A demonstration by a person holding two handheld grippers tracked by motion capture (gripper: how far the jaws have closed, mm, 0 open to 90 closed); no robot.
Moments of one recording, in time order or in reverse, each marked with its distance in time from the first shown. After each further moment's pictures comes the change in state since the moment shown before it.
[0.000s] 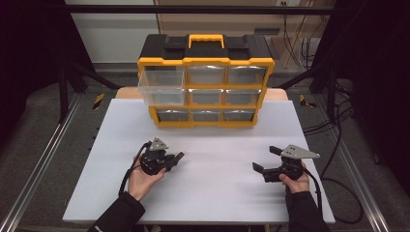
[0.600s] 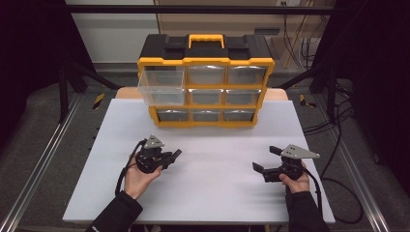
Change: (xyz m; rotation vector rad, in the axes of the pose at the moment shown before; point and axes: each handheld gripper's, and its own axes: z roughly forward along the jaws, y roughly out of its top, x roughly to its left) left arm 0.003 0.005 -0.014 -0.027 0.000 -0.007; right arm 0.000 0.000 0.000 0.001 -0.001 -0.001
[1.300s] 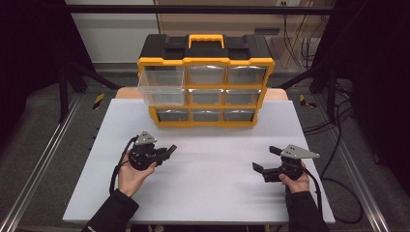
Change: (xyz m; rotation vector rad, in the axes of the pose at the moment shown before) left arm 0.011 0.004 -0.018 -0.046 0.010 -0.029; right arm 0.000 0.000 0.000 0.003 0.000 0.002
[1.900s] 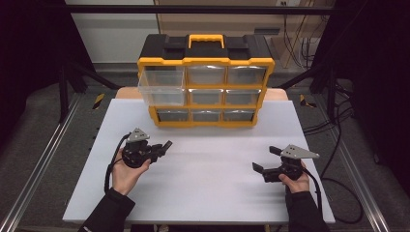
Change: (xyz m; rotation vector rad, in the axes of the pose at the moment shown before) left arm 0.007 0.005 -0.018 -0.046 0.002 -0.017; right arm 0.000 0.000 0.000 0.003 -0.002 -0.002
